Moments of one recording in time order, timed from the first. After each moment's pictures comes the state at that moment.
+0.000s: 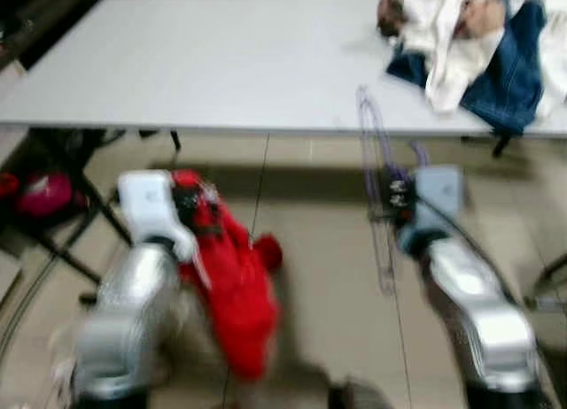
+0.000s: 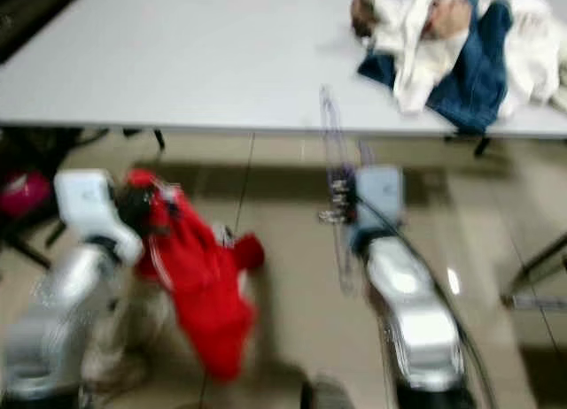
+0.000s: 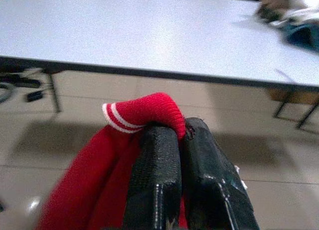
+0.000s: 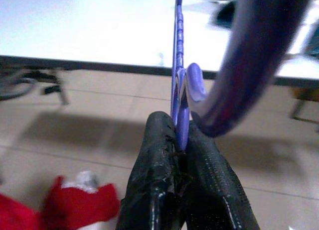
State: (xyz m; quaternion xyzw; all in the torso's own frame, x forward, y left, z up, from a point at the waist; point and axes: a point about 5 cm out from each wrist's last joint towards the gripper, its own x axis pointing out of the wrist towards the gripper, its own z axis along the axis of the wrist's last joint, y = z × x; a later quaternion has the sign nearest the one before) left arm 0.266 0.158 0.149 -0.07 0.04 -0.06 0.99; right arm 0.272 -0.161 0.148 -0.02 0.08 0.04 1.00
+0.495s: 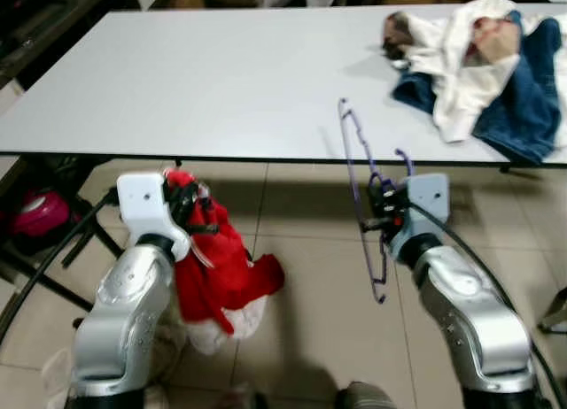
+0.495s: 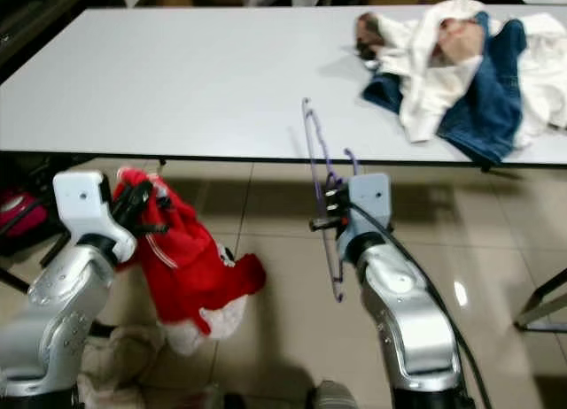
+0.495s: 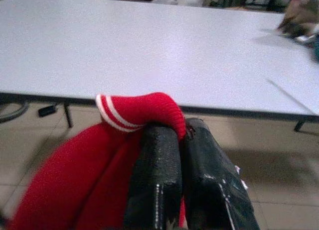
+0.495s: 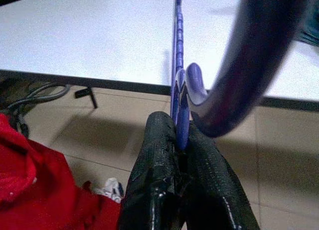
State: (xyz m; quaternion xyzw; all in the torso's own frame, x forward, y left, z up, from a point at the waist) left arm 0.267 0.163 0.150 -0.06 0.04 -0.06 1.00; right arm 0.268 -0.146 0.145 0.01 0.09 0.10 0.99
